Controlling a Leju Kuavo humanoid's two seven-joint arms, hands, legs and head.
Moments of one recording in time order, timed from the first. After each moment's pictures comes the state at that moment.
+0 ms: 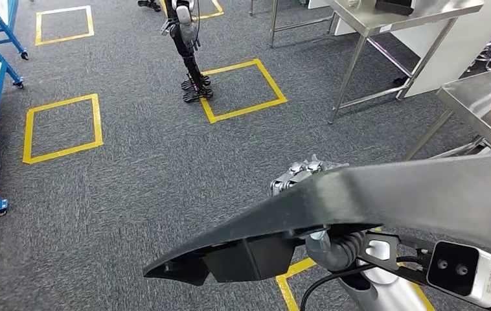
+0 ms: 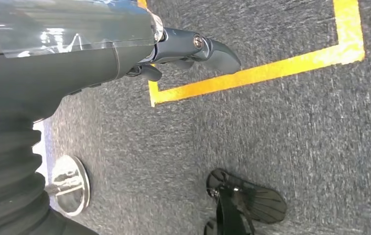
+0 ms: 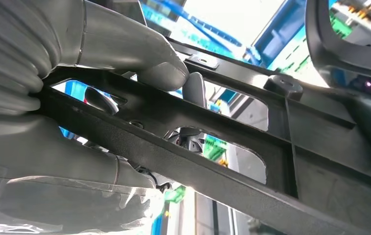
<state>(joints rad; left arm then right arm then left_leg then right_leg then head) -0.02 0.04 0.12 -0.18 0.18 0.21 -0.17 -0.35 -0.14 0.54 -2.02 -0.34 0.26 -0.63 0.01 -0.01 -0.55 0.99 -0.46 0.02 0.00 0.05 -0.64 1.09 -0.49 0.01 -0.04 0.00</state>
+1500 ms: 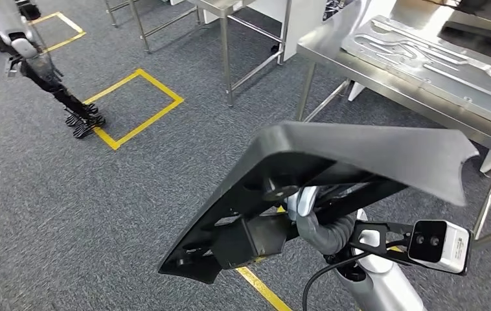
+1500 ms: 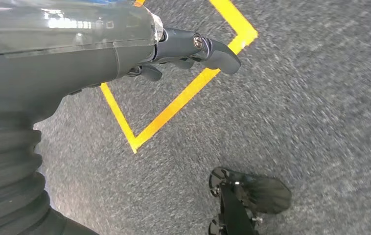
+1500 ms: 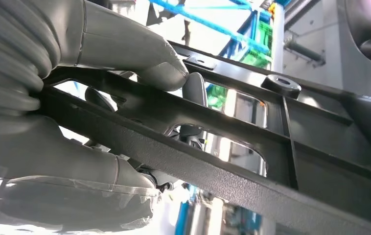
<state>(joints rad) -0.04 0.01 0.12 -0.18 0.13 0.23 -0.15 -0.34 -0.14 0.50 -1.92 -0.36 0.31 -0.62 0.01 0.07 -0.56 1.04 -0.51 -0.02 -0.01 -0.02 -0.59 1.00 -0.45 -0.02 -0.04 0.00</state>
